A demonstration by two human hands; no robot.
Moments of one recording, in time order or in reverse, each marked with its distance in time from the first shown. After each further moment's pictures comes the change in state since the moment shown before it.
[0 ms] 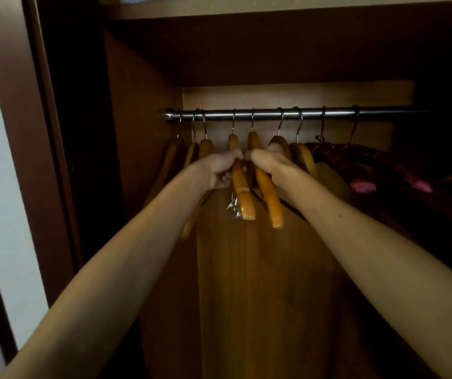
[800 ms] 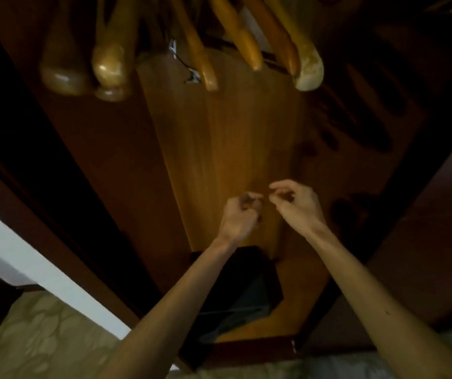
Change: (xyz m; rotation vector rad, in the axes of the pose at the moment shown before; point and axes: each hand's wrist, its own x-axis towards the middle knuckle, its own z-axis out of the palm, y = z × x) left_hand -0.143 -0.313 0.159 0.102 -0.091 -0.113; right_hand -0.214 0.277 -0.069 -0.311 -0.038 0.255
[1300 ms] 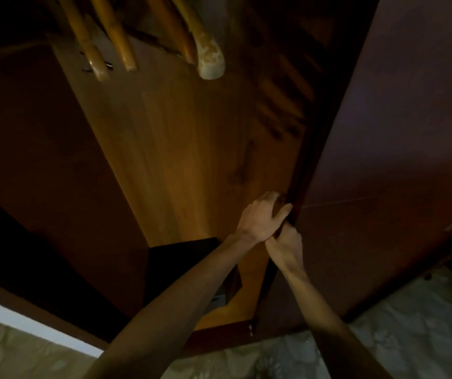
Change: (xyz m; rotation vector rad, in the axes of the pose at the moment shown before) left_hand 0.022 0.007 0.208 0.583 -0.194 0.455; right_hand -0.037 0.150 -0.072 -0.103 0.140 0.308
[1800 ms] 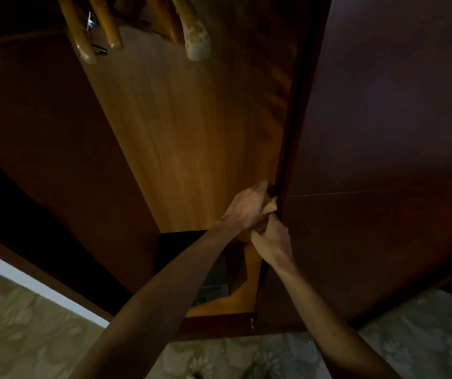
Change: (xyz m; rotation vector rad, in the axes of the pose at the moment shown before) left_hand 0.010 -0.003 0.013 0.189 -0.004 0.051; right_hand 0.012 0.026 -0.017 -0.026 -0.207 -0.131
